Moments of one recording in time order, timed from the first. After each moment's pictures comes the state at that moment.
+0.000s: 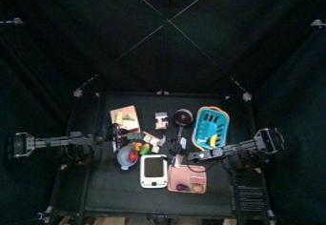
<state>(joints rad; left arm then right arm) 0.34 -0.66 1.27 0.34 -0.34 -0.30 0.14 -0.14 0.63 -1.42 0.37 1.60</state>
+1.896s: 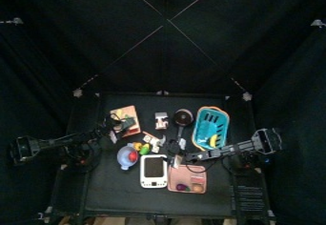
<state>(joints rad) 0.51 -0.58 1.33 -0.06 -0.33 0.02 0.14 -0.11 0.63 -1.41 0.37 1.60</state>
